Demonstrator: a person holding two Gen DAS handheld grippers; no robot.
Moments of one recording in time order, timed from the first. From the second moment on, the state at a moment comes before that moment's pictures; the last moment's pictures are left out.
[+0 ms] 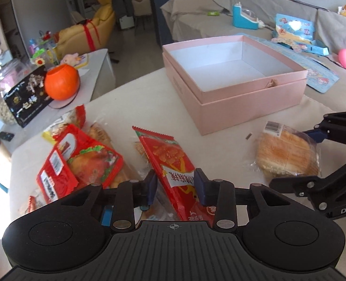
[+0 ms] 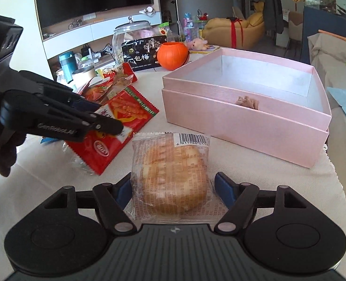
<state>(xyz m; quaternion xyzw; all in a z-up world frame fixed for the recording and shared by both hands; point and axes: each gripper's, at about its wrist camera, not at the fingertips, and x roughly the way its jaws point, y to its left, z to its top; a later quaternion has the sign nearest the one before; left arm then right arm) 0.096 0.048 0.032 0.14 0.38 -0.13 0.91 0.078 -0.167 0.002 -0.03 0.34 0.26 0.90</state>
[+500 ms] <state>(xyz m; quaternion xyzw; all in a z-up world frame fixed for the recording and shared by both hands) 0.098 0.029 0.022 0.12 0.37 -0.10 0.91 0.080 -0.163 0.010 -0.08 0.36 0.21 0.90</state>
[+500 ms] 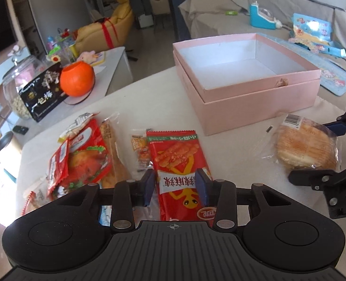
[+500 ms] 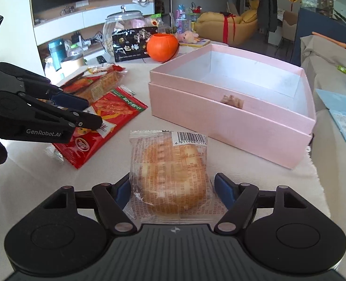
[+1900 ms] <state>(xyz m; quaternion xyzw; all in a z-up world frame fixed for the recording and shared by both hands) 0.120 -0.002 0.014 0.16 0.38 -0.12 0.91 0.076 -0.189 0.002 -0.06 0.35 0.20 0.91</state>
